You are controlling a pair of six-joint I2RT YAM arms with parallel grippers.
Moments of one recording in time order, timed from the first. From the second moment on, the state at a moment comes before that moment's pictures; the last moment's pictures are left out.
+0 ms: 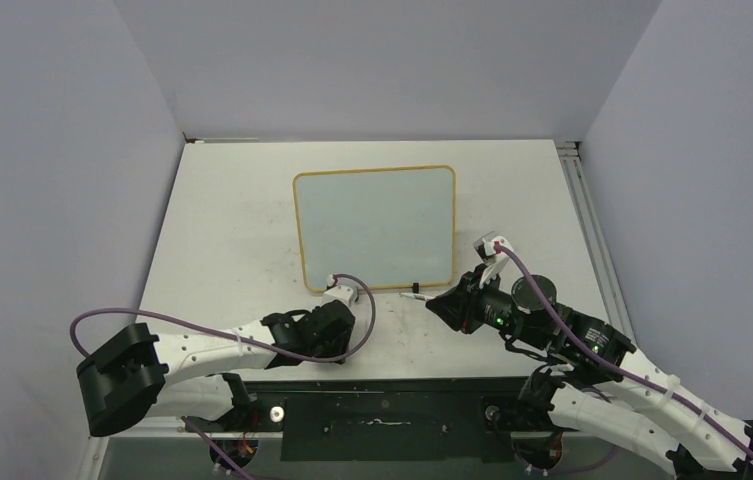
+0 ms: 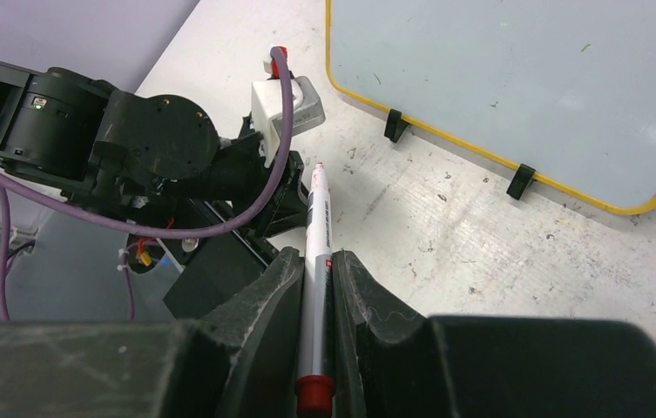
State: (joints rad) left arm -1.07 1.21 0.51 -0.34 -0.26 -0.70; right arm 0.94 0.63 0.80 -0.52 0.01 0.51
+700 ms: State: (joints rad) left arm -1.04 1.06 0.54 -0.38 -0.26 -0.69; right arm 0.94 0.59 0.80 -0.53 0.03 0.52
